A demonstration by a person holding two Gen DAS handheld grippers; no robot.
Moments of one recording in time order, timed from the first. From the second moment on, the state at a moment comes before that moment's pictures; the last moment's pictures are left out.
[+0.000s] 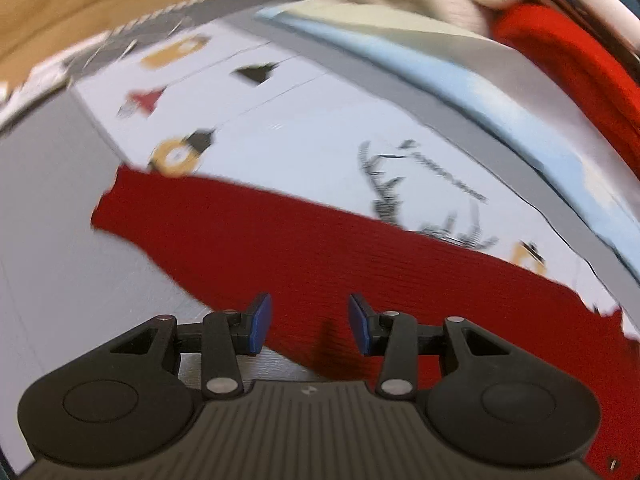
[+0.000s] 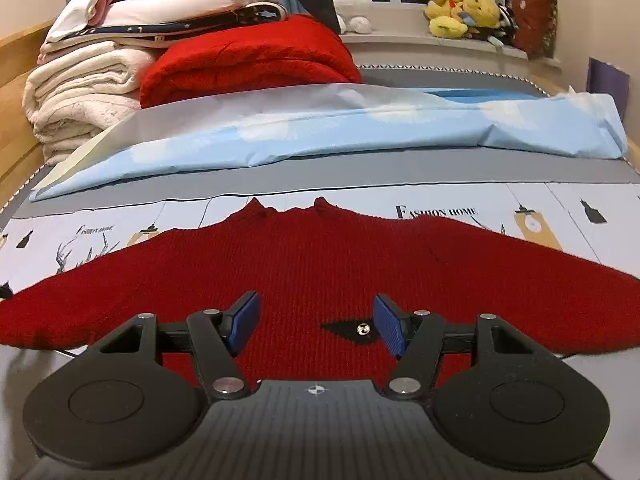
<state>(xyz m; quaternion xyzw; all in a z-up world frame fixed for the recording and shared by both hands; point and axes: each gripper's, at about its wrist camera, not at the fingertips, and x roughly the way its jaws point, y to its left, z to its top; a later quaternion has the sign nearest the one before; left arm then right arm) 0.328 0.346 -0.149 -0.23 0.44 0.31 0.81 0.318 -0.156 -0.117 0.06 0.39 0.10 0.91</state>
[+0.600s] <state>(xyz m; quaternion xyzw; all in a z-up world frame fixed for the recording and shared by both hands) 0.334 0.358 -0.172 -0.27 0.39 0.42 0.77 0.355 -0.183 -0.145 0.09 0.43 0.07 0.89</state>
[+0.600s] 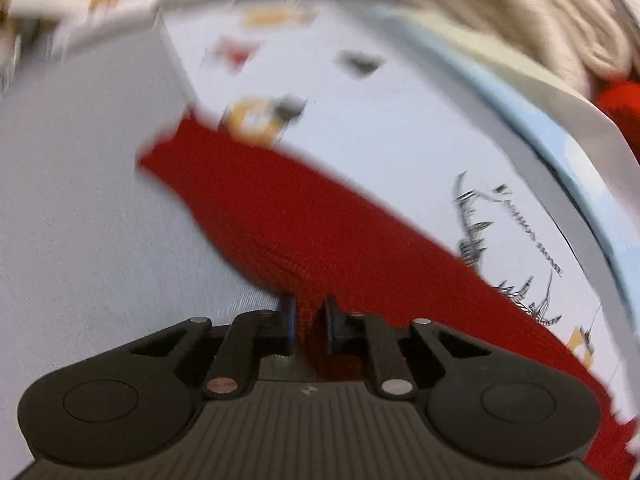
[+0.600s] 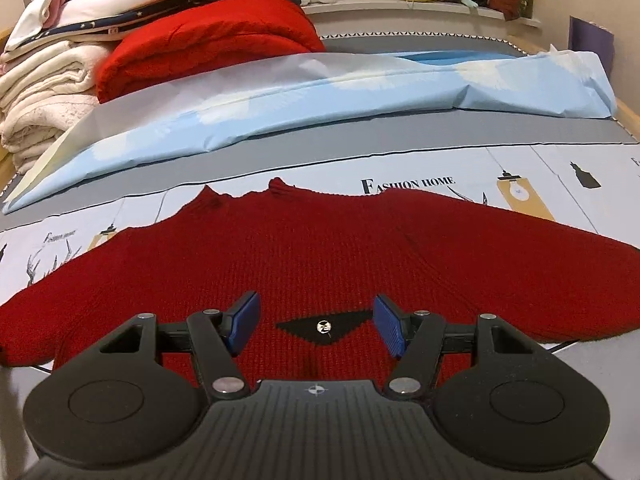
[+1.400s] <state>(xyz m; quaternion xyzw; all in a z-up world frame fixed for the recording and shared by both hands) 0.385 0.144 -0.133 -0.09 0.41 0.04 0.91 0.369 -0.200 -0.170 0.18 0.48 0.03 0.86</state>
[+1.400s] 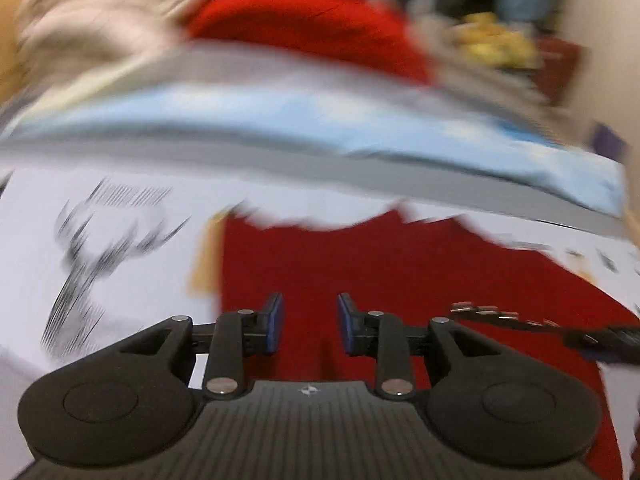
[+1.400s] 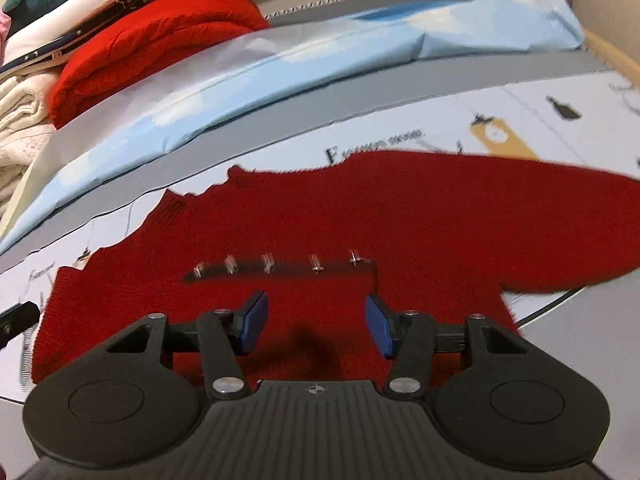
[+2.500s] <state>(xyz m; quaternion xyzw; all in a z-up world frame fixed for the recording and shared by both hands) 0.396 0.150 -0.151 -0.11 0.46 0.04 0.88 0.380 -0.275 -0.190 0.31 0.44 -0.19 0.82</state>
